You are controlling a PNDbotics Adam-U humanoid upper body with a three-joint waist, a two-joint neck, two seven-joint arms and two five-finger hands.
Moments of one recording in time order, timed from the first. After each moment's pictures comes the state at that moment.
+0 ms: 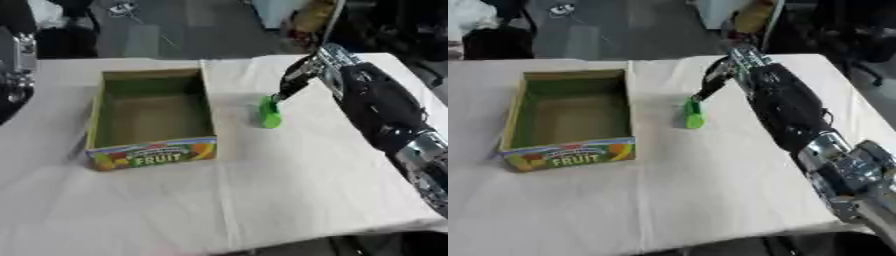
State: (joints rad) left arm -0.47 0.37 -0.16 -1.99 -0.28 -0.20 0.17; right arm -1.02 -0.41 0.20 -0.68 1.18 -0.14 0.91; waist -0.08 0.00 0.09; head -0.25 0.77
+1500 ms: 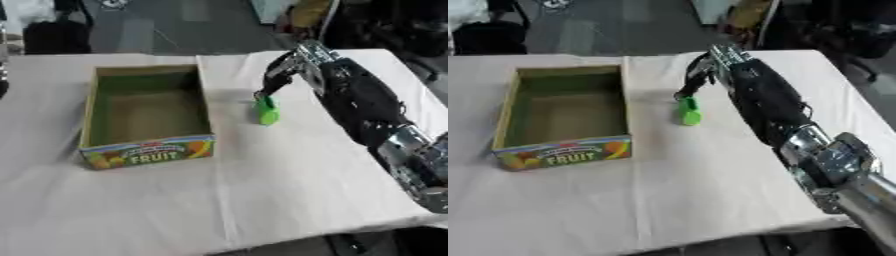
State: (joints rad) left arm -0.51 0.34 -0.16 -1.99 -0.28 -0.21 0.18; right arm -1.03 -0.39 0.20 -0.69 1.20 -0.13 0.91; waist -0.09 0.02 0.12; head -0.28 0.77
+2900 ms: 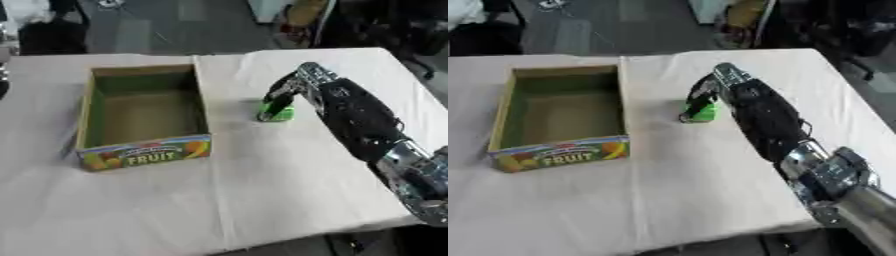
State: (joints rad) left arm -0.50 0.34 -0.16 -1.99 -0.28 -0.21 0.18; right arm -0.92 -0.40 0.20 -0.72 1.20 -0.31 0.78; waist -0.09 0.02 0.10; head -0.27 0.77
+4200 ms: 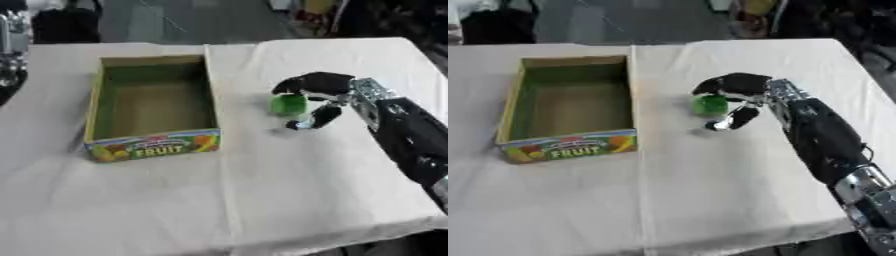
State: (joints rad) left arm -0.52 0.34 -0.15 -1.99 -0.28 -0.22 0.19; right arm -0.81 -0.53 0.17 -0.71 1.13 -0.82 0.07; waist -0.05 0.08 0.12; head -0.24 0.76
